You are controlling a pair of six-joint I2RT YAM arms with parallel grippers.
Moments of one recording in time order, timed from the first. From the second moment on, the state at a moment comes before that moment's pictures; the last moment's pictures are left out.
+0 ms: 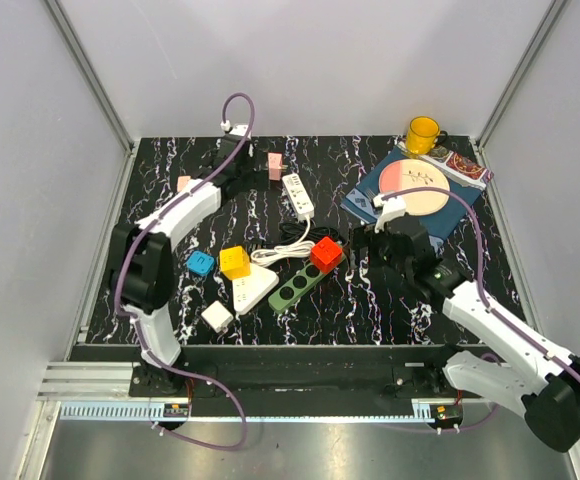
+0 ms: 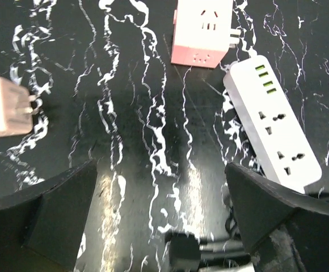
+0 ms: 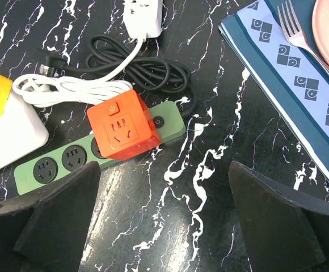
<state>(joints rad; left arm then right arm) -0.37 1.79 1.44 -0.32 -0.22 -0.25 0.59 1.00 0.75 -0.25 0.13 0.23</state>
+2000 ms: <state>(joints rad) -0.35 2.40 1.91 -0.09 -0.09 -0.53 0.59 0.94 0.67 -0.19 0.06 0.20</state>
